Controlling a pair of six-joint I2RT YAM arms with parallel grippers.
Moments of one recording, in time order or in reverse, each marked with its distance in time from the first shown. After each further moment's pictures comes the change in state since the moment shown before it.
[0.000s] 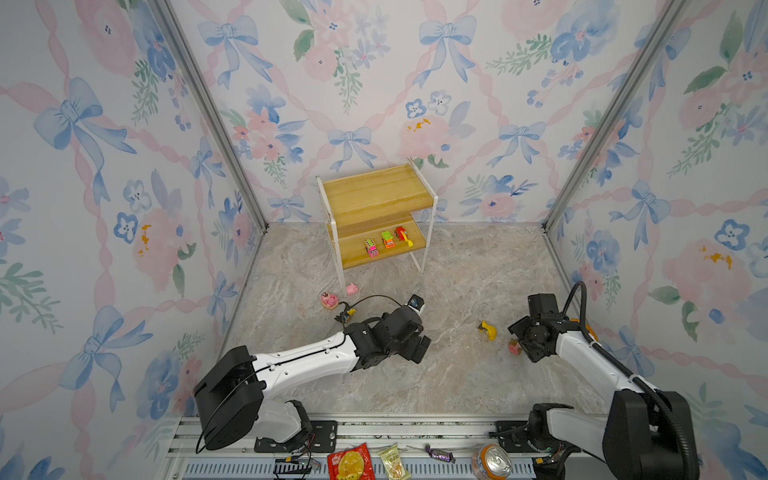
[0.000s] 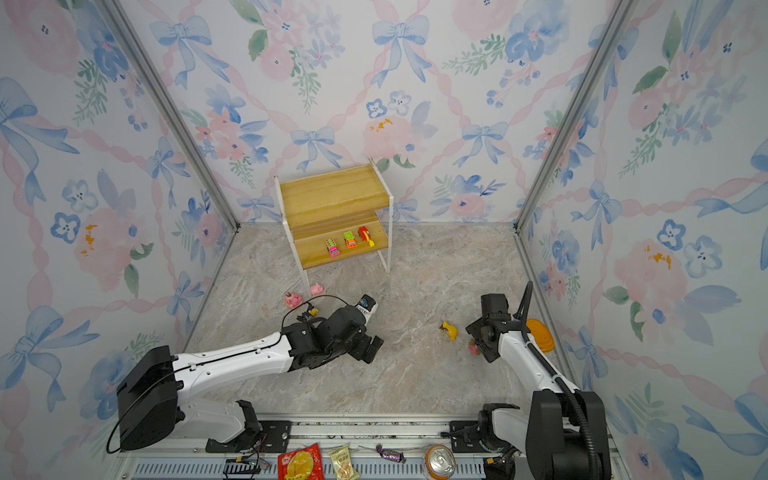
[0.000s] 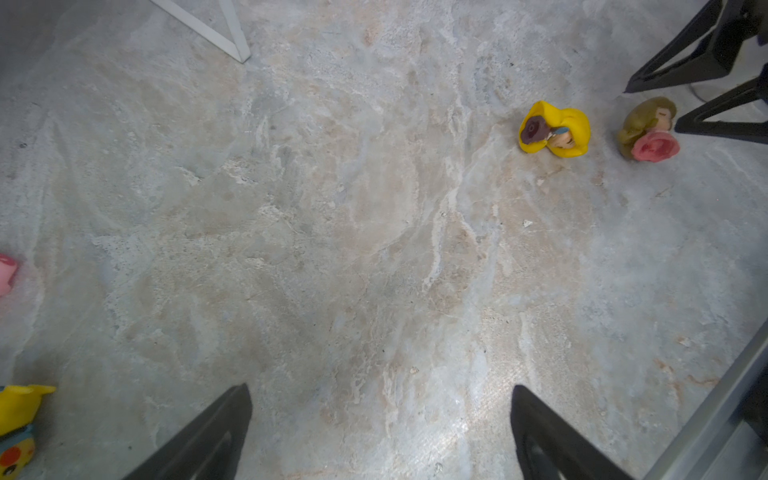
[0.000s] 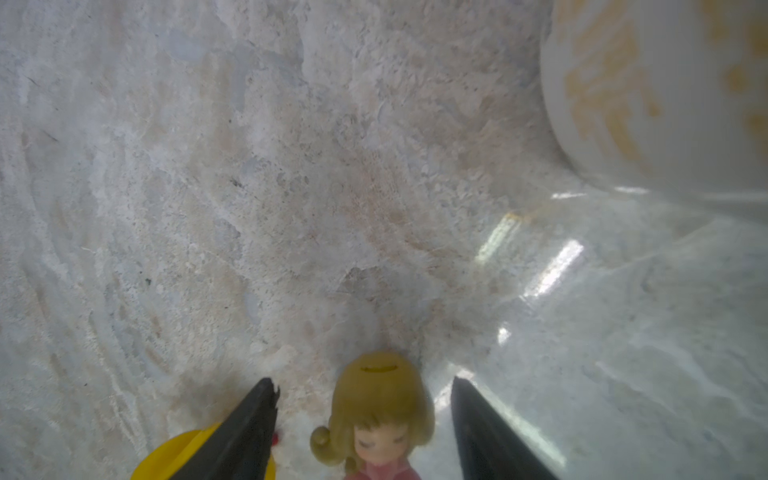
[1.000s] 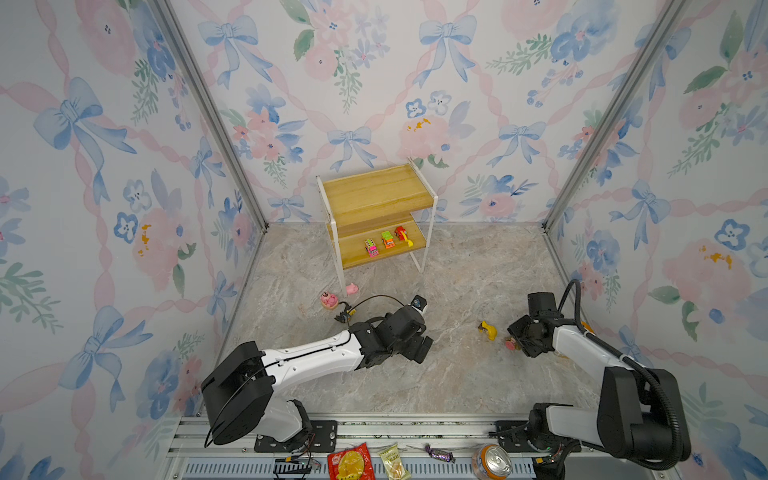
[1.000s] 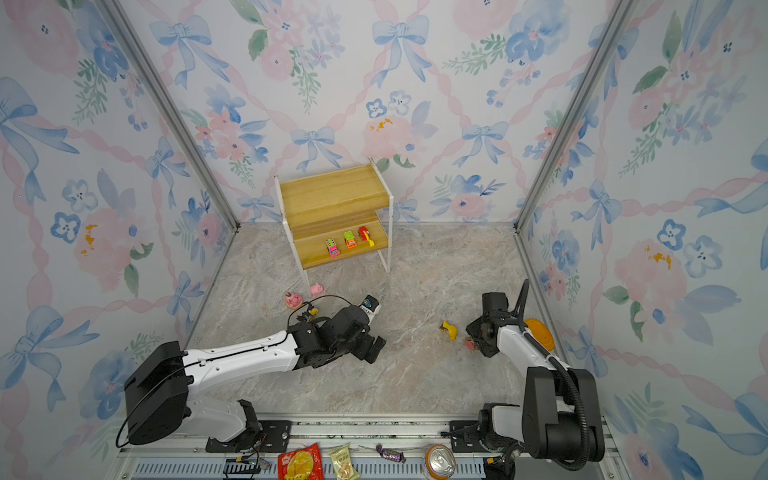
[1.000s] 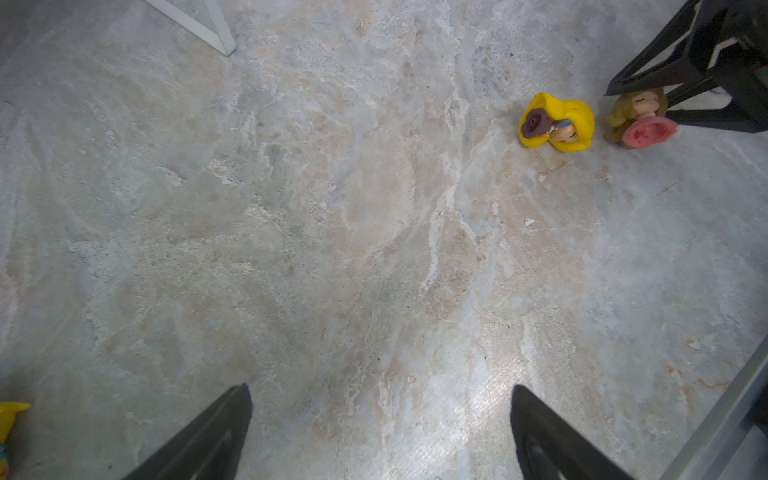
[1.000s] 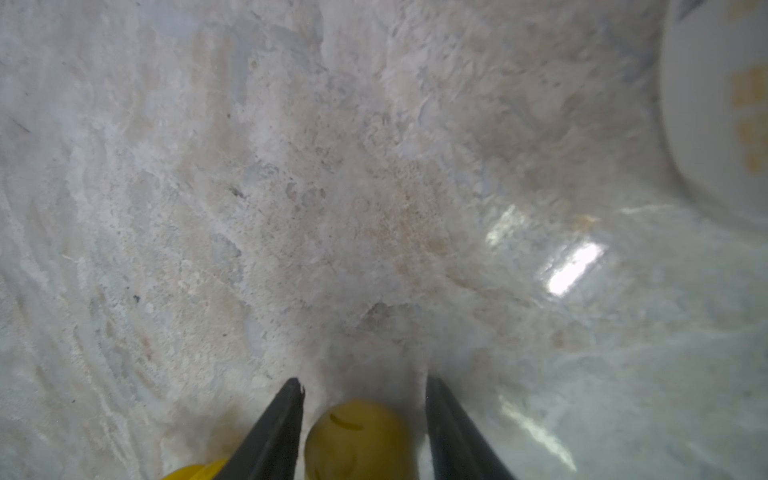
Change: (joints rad) left arm 0.000 0.045 0.005 0.030 0.013 0.008; right arm -0.022 0.092 -0.013 0.103 -0.064 -0.046
